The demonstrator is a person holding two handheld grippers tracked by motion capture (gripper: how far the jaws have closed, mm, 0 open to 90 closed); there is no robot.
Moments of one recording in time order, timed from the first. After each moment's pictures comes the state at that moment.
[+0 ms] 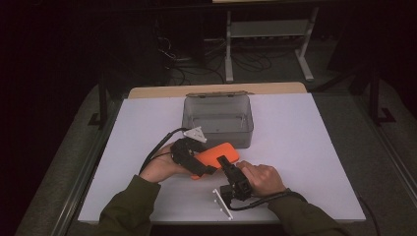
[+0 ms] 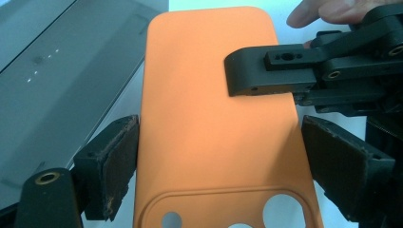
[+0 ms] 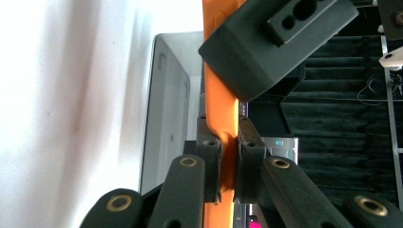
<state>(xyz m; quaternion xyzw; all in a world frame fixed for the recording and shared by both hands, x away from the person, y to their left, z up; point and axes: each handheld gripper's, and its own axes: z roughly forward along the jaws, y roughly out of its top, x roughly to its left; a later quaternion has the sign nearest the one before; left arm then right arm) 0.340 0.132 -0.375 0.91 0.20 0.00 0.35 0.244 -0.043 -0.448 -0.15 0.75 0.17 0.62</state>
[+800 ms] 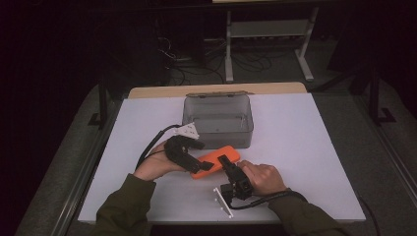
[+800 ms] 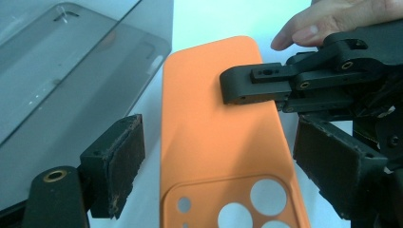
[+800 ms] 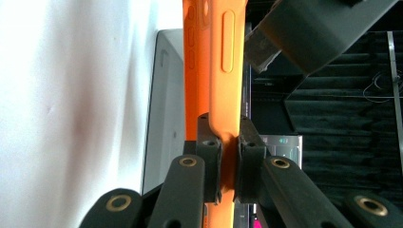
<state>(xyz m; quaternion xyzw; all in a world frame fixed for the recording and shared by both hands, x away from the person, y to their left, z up) 0.340 0.149 -0.362 0.90 0.19 0.01 0.39 0.246 -0.045 -0.448 -0.15 0.75 0.17 0.62</state>
